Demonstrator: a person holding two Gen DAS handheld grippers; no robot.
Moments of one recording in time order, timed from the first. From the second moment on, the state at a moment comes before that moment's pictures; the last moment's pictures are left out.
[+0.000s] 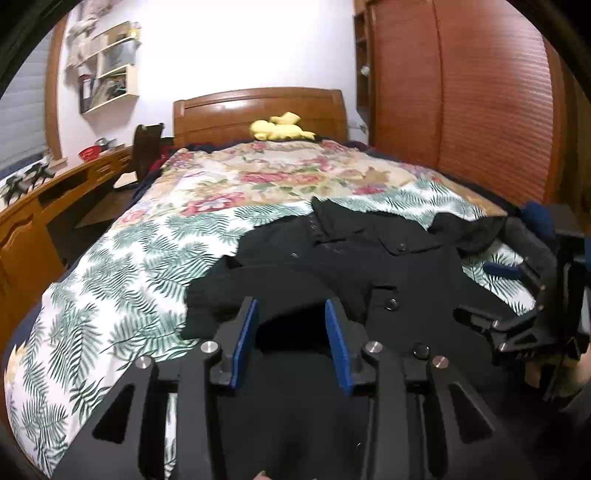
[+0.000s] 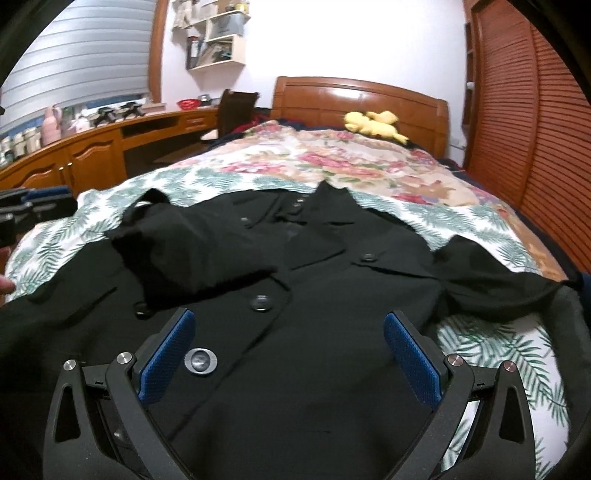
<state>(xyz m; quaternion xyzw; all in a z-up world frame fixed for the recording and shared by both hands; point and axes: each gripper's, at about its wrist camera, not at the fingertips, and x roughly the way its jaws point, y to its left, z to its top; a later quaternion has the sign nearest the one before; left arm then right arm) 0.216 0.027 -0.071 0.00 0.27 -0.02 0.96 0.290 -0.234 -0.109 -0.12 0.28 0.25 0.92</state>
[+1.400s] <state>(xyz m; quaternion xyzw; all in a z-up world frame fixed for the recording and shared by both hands) 0.157 0.103 -0.055 -0.05 0.24 0.00 0.97 0.305 -0.171 -0.112 -0.20 0.32 0.24 0.90</state>
